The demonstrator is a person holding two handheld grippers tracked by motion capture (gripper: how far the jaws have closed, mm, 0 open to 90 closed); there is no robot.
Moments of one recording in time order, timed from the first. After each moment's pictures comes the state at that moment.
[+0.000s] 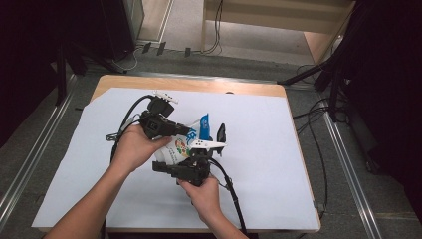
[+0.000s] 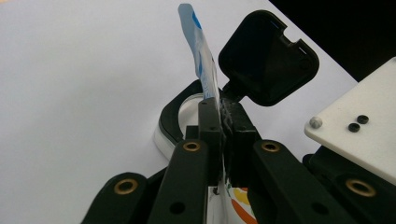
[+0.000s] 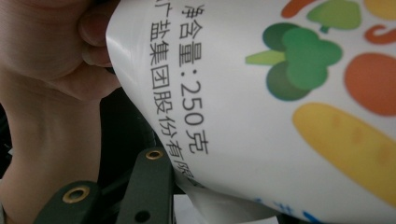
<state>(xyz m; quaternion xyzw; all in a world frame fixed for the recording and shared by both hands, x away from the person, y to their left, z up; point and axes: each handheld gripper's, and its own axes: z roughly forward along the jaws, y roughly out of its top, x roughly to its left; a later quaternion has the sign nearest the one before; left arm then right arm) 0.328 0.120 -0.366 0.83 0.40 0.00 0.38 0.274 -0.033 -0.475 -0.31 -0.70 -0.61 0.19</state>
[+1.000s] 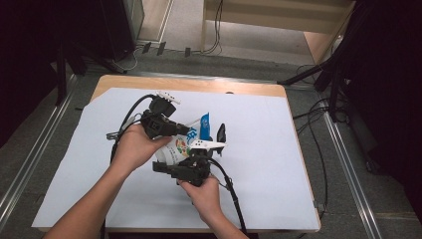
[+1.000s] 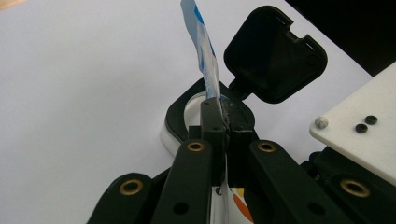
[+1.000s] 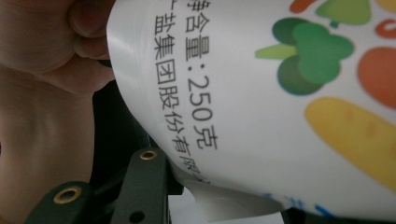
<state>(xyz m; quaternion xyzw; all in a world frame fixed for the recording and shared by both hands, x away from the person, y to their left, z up) 0.328 0.117 -0.363 0.84 0.40 0.02 0.36 0.273 -0.033 -0.476 -0.32 -0.70 -0.61 0.18</state>
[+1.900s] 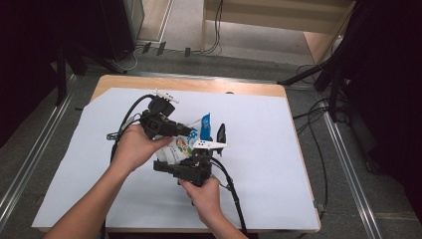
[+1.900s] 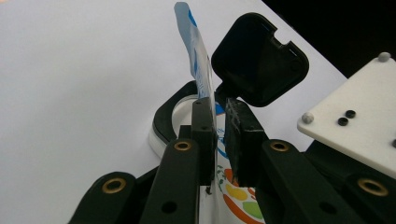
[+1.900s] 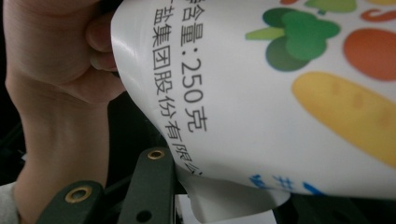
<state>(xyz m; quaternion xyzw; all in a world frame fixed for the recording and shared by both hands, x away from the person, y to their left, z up) 0.327 0.118 -0.363 0.84 0.40 0.00 0.38 0.274 -0.037 -0.477 -0.31 -0.68 -0.63 0.21</state>
